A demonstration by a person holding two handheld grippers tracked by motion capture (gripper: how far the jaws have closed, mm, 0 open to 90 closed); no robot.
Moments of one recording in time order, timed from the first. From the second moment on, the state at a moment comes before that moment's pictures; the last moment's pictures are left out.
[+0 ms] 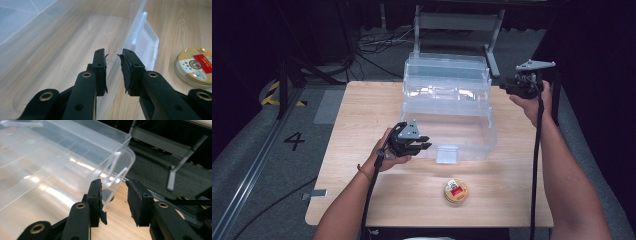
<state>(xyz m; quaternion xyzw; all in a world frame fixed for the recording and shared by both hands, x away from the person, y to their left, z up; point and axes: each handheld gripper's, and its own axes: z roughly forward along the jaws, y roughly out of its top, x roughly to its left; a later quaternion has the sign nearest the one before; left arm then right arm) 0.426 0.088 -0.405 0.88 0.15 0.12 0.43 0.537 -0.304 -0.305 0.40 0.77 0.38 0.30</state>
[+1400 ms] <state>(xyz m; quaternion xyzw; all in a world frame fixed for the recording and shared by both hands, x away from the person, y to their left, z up) 0.402 0.094 -0.378 0.90 0.13 0.19 0.36 0.413 -0.312 -0.342 0.30 0.86 0.35 0.24</state>
